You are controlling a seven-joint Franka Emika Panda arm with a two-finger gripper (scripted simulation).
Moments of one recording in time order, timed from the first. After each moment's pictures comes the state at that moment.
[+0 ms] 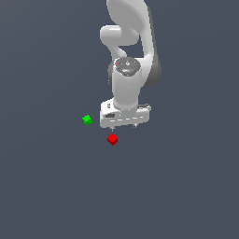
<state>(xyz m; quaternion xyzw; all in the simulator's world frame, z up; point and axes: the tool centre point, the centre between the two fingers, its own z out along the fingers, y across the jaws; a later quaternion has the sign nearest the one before) -0.007 0.020 0.160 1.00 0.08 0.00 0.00</state>
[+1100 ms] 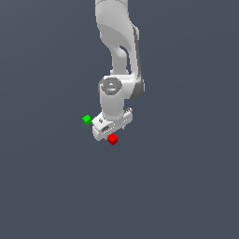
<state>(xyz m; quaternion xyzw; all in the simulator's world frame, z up) -0.025 -0.026 0.086 0.95 0.30 0.00 0.00</state>
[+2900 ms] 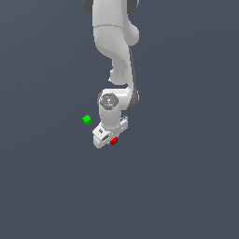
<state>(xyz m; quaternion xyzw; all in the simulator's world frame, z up) -0.024 -0.038 0.020 0.94 0.35 0.00 0.00</state>
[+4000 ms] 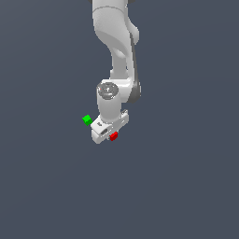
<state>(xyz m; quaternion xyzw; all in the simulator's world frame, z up) -0.025 -0.038 0.067 0.94 0.35 0.00 0.00</state>
